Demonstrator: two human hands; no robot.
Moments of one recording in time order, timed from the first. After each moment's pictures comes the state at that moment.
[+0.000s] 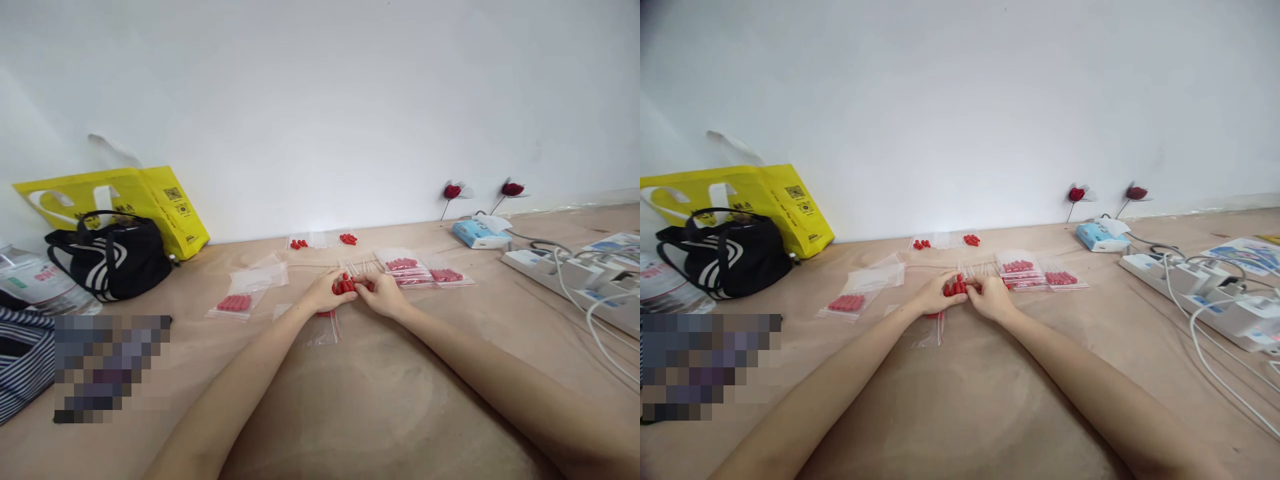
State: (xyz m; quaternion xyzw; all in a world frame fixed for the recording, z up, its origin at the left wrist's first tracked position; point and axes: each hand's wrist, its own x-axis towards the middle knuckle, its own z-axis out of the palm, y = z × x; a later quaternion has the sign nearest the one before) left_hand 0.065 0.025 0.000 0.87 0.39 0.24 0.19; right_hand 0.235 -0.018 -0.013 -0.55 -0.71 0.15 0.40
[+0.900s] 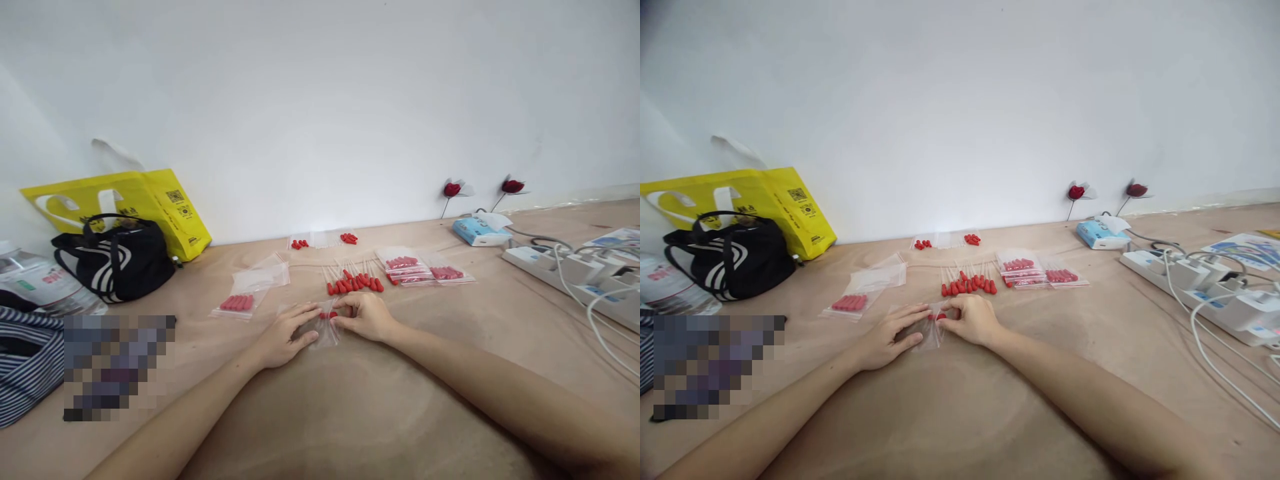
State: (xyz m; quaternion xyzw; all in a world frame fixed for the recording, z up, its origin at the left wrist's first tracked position) left_hand -0.019 -0.052 0.010 0.90 0.38 0.13 0.17; right_hand 0.199 -0.056 -0.006 -0.50 -0.78 0.16 0.33
